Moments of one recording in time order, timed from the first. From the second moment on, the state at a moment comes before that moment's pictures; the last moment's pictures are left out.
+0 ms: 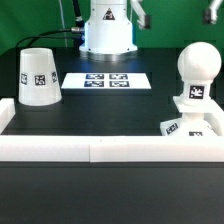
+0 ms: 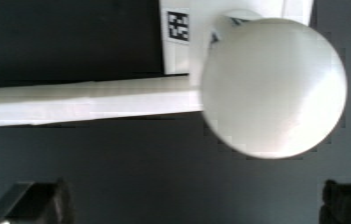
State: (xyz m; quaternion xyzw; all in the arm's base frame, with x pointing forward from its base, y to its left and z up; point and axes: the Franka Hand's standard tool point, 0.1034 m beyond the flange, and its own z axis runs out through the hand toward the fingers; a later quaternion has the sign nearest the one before) arm 0.593 0.046 0.183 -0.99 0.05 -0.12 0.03
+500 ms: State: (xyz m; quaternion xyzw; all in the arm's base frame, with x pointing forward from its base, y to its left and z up) arm 0.589 0.043 0.181 -0.99 0.05 -0.12 0.03
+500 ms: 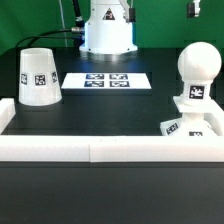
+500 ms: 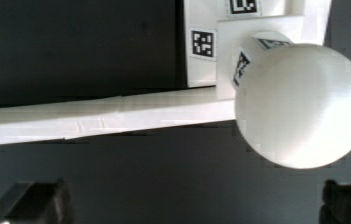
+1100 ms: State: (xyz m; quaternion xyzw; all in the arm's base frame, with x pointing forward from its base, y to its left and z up) arm 0.529 0.009 0.153 -0.99 0.09 -0.06 0.06
